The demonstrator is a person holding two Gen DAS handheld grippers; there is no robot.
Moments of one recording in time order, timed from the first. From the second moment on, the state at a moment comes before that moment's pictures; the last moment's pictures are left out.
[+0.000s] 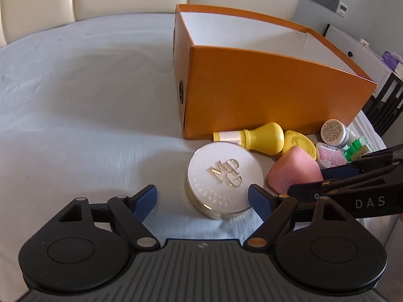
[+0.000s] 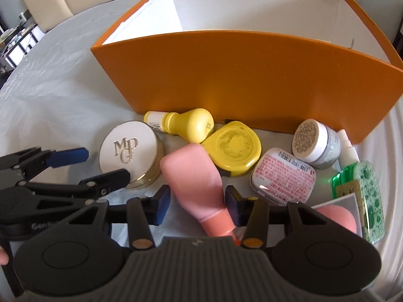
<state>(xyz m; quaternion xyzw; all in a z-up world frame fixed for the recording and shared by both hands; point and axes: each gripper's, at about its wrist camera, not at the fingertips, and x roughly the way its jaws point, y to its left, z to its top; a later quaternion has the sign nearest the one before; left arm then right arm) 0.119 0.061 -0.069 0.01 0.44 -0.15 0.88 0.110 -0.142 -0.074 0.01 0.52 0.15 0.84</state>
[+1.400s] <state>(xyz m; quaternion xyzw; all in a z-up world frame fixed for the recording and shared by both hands) 0.130 0.027 -0.091 0.09 0.42 -0.18 0.89 0.112 -0.129 -0.079 -0.08 0.52 0.24 0.82</state>
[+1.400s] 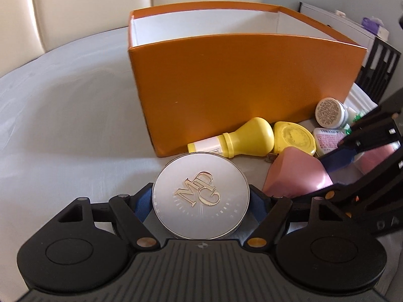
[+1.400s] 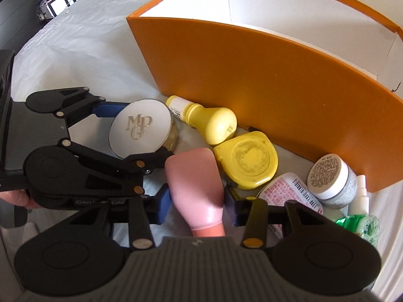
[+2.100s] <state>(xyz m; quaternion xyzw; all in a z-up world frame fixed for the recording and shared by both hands) 0.100 0.063 -0.035 -0.09 0.39 -0.10 0.91 0.089 -0.158 -0.012 0.01 0.45 0.18 0.88</state>
